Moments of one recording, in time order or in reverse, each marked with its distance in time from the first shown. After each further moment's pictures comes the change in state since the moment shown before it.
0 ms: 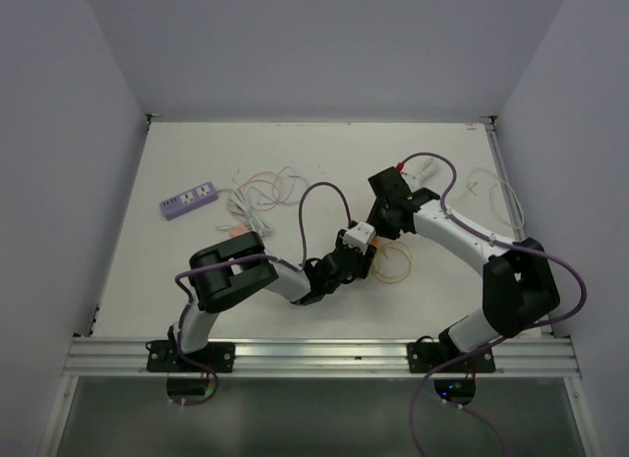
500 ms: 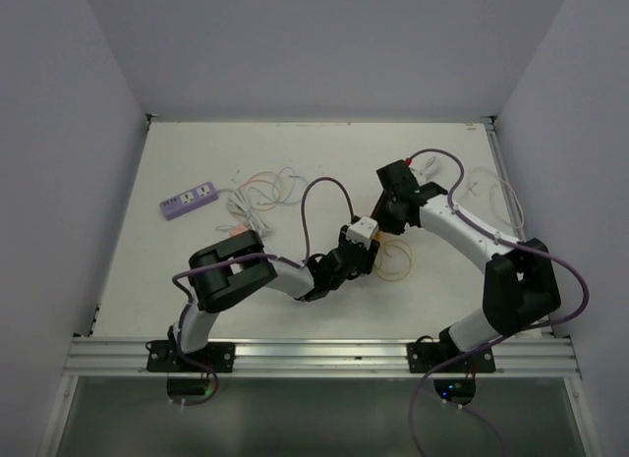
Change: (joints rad) left arm 0.005 -0.002 0.056 -0.075 -0.015 -0.031; right arm -0.052 0.004 0.033 -0.017 -0.035 -0.011
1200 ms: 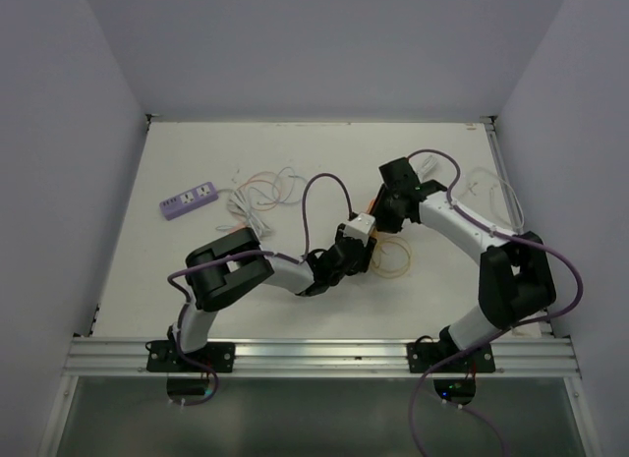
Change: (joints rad) left arm 0.023 -0.010 0.042 -0.127 0.000 -0.040; right arm -0.042 0.035 0.016 0.029 -0.117 -0.031
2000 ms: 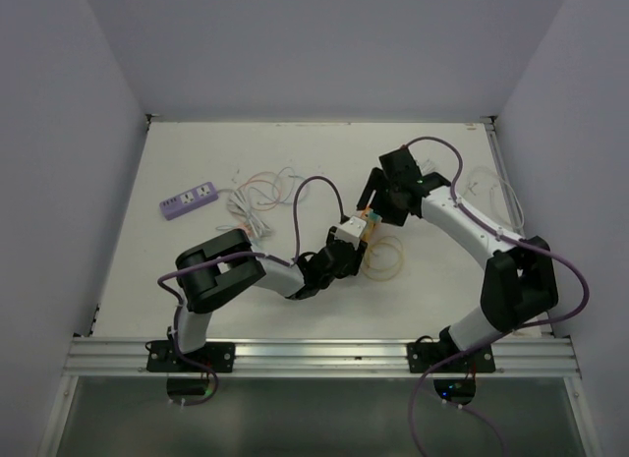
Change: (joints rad) left arm 0.013 -0.066 -0.110 0.021 0.010 0.036; right arm 0.008 -0.005 0.076 -0.008 -0.003 -0.024
